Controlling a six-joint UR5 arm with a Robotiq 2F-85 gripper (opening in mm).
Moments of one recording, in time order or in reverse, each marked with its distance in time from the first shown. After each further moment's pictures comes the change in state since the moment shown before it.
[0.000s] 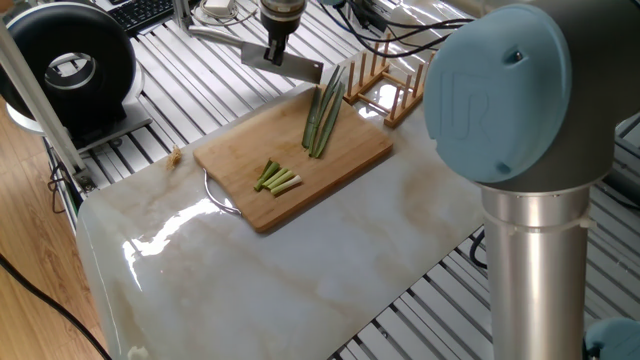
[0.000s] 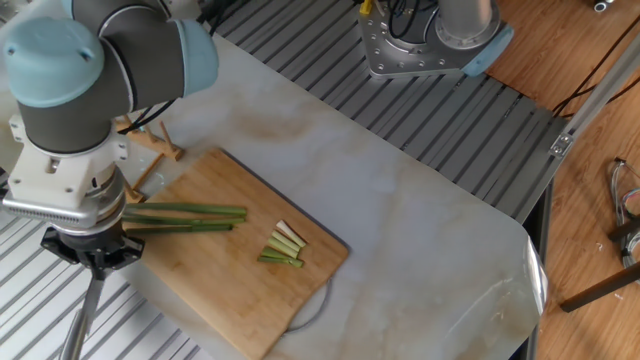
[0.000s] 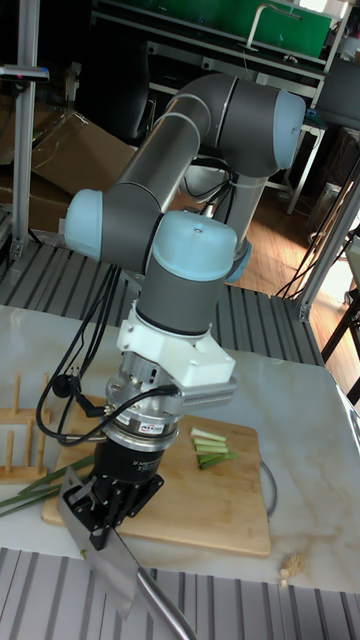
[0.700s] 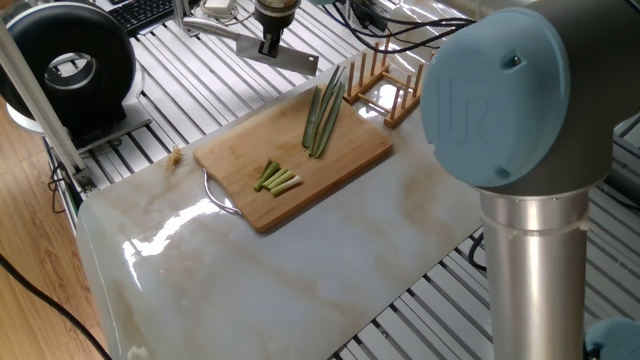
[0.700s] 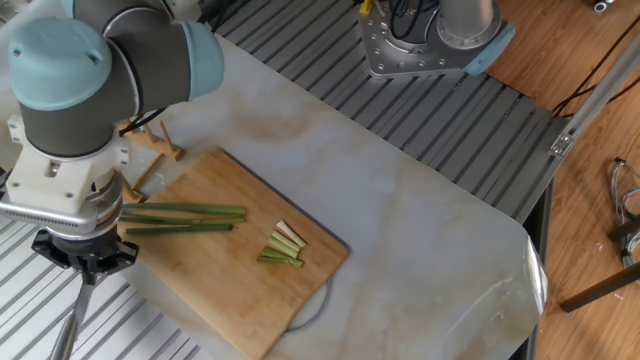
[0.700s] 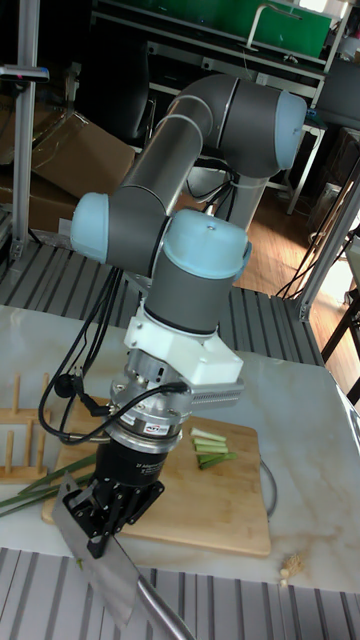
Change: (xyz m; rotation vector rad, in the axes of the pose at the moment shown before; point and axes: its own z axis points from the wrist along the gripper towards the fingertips) arm -0.011 -0.015 -0.002 0.060 -0.023 -0.010
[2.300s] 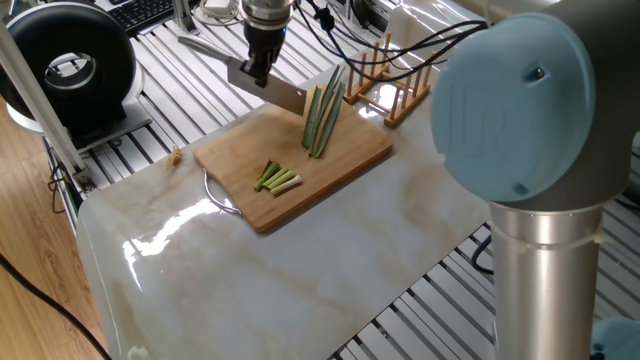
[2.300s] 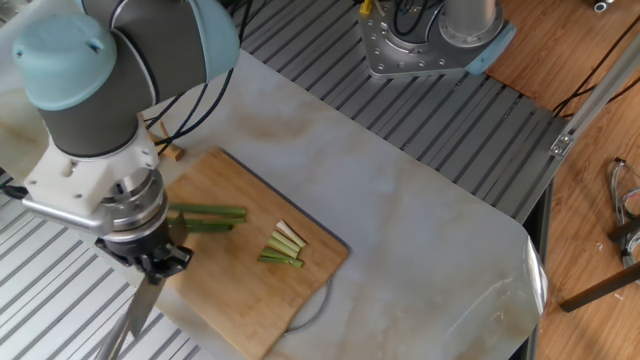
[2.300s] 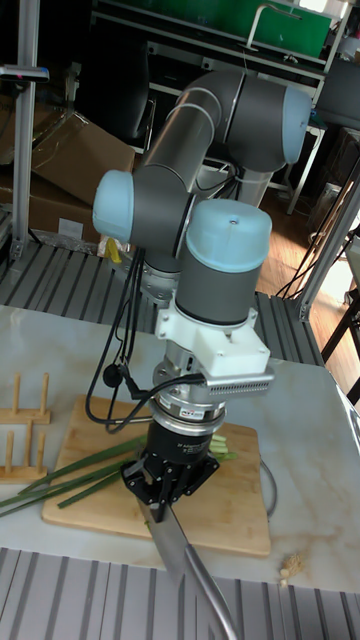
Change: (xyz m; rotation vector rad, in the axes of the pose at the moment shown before) arm -0.007 0.082 -0.025 -0.180 0.049 0.223
